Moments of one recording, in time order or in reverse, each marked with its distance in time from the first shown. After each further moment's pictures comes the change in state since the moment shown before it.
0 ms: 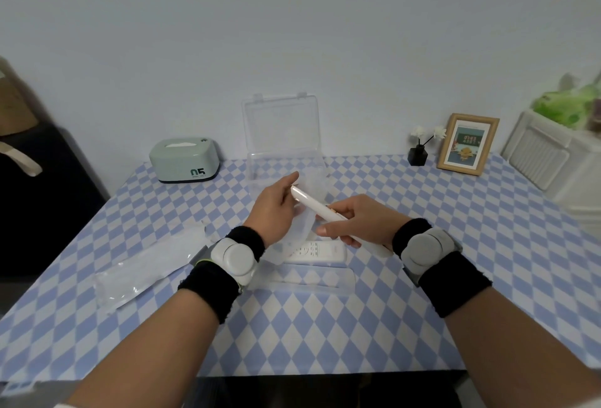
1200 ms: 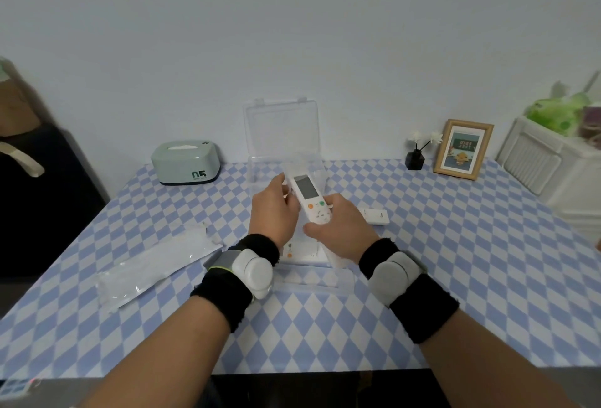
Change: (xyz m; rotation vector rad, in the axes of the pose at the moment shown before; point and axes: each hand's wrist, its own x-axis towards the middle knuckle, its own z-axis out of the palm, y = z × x) left_hand -0.020 0.028 0.007 0.207 0.282 0.049; right_hand 0.002 -0.027 0.054 -0.014 0.423 0.131
